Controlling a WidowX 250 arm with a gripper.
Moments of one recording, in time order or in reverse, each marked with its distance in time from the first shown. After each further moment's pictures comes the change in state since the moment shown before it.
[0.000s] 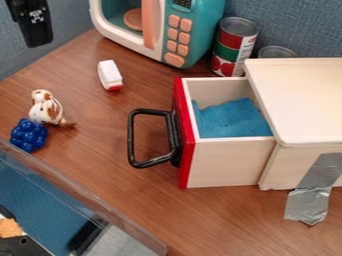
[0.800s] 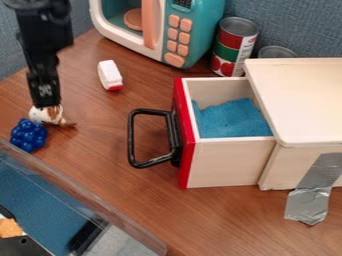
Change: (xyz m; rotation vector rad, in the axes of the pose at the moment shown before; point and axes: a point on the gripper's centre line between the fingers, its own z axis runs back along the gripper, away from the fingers) arm -0.011 -0.038 -0.061 0.009 0.101 -0.243
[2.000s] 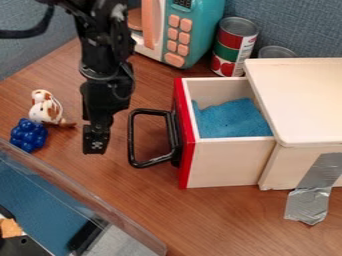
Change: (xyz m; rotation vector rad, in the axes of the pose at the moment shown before) arm 0.049 -0.026 -0.059 0.010 0.074 -0.138
